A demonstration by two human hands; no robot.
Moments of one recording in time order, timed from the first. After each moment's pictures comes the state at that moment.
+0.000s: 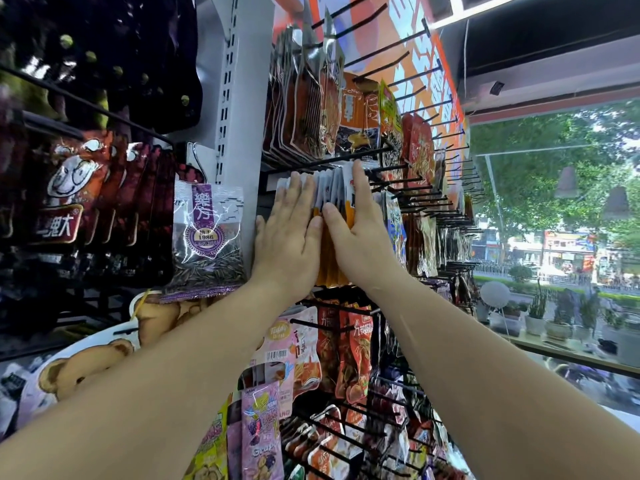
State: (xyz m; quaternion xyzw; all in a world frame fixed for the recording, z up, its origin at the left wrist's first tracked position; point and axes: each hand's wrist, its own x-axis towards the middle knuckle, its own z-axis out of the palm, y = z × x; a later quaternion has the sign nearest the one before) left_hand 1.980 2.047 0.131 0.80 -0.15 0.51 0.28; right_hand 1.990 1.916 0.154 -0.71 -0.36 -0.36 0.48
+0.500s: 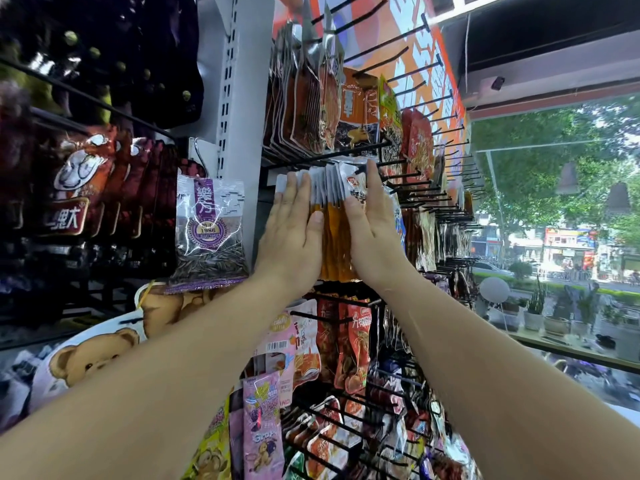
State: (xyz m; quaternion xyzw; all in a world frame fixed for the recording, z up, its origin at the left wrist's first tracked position) left_hand 1.978 2.044 0.127 0.80 -0.15 0.49 0.31; right_hand 1.984 1.900 0.148 -0.71 -0.36 -0.35 0.50
